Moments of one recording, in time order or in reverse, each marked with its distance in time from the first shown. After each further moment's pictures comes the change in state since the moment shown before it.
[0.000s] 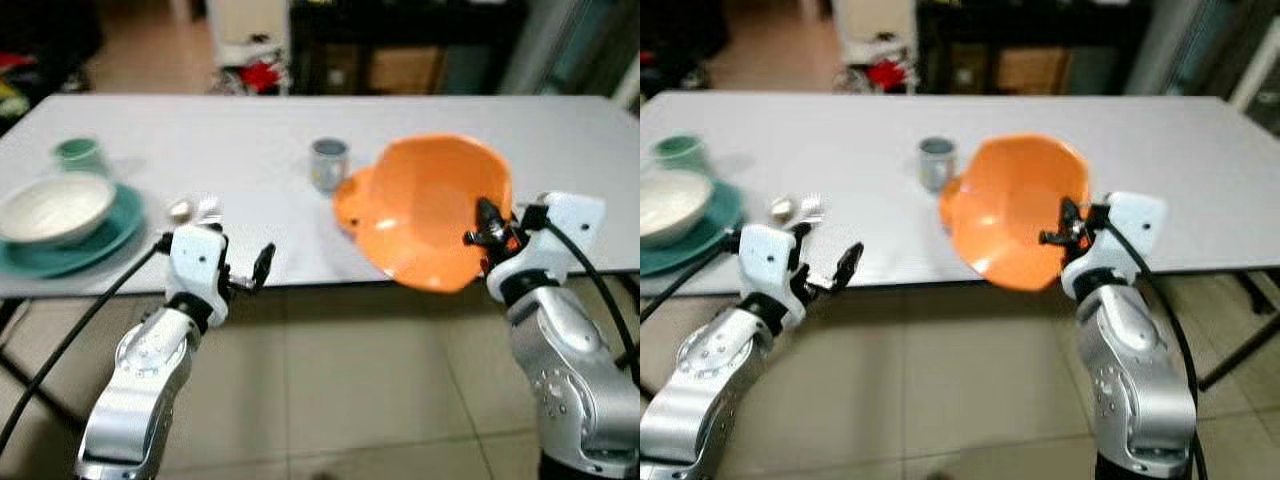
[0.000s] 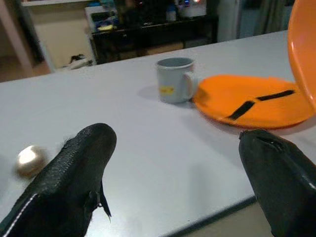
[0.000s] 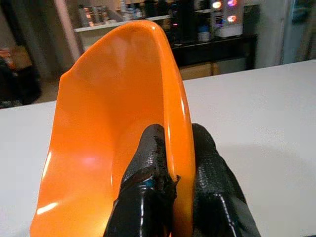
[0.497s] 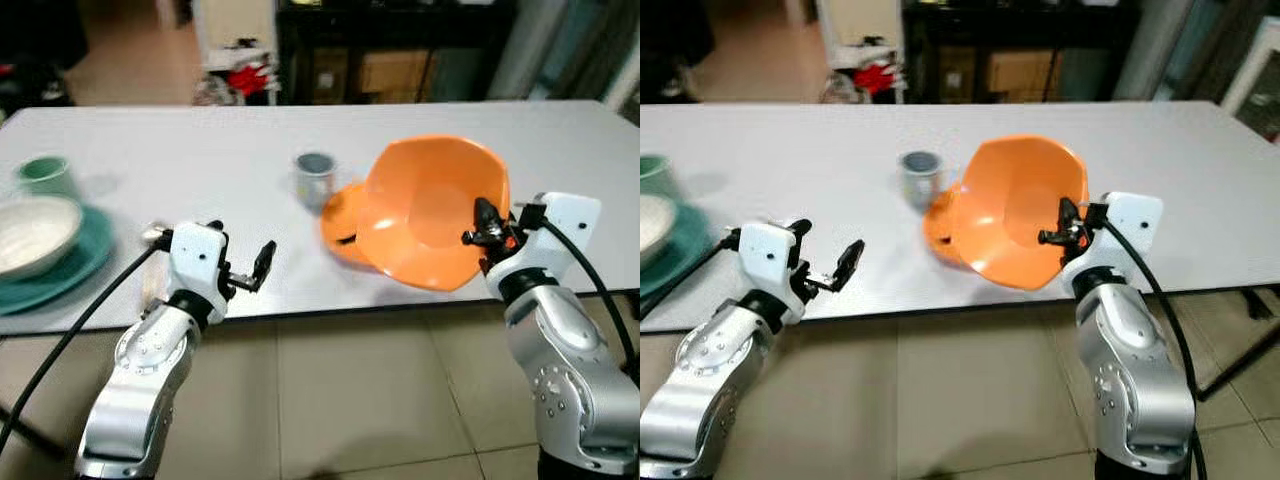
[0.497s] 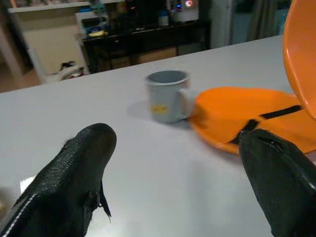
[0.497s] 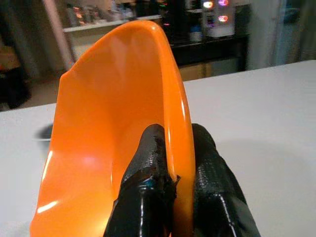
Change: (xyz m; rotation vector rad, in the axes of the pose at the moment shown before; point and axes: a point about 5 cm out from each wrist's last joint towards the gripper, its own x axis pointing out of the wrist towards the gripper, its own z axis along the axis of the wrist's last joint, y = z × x) left arm 0.002 -0.003 0.000 -0.008 -0.005 -0.014; right arm 0.001 -0.005 -0.002 -0.007 0.012 -0.019
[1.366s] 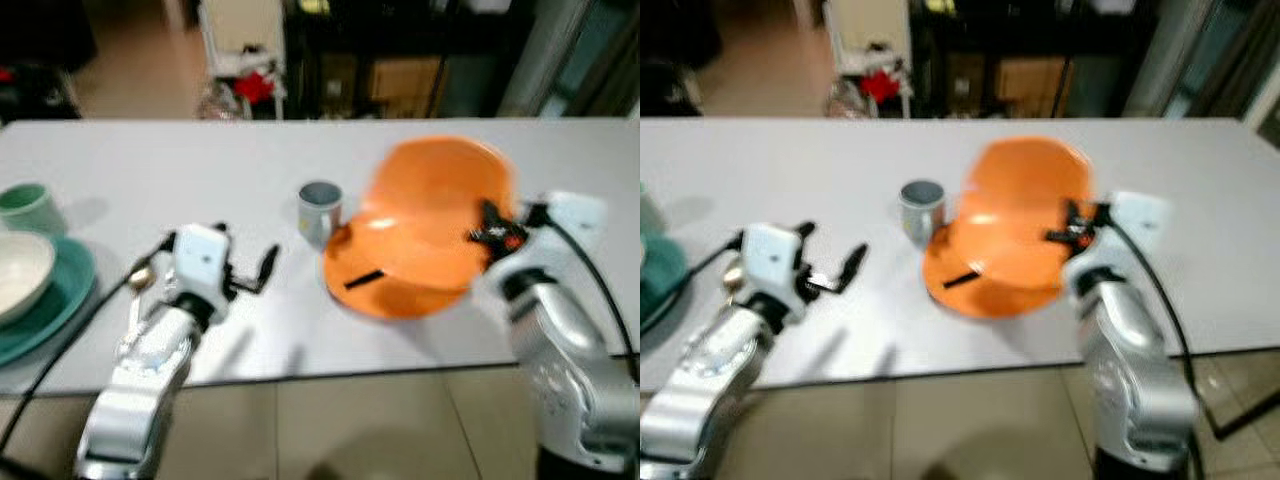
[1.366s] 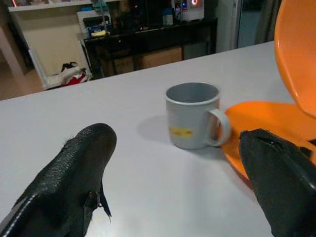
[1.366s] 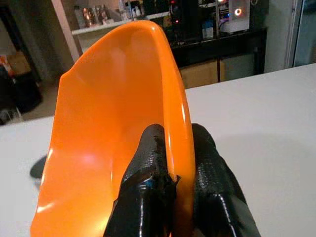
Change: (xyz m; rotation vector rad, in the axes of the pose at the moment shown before) left arm -0.002 0.002 0.000 0.016 0.011 -0.016; right arm 0.004 0.007 0.002 0.060 0.006 0.024
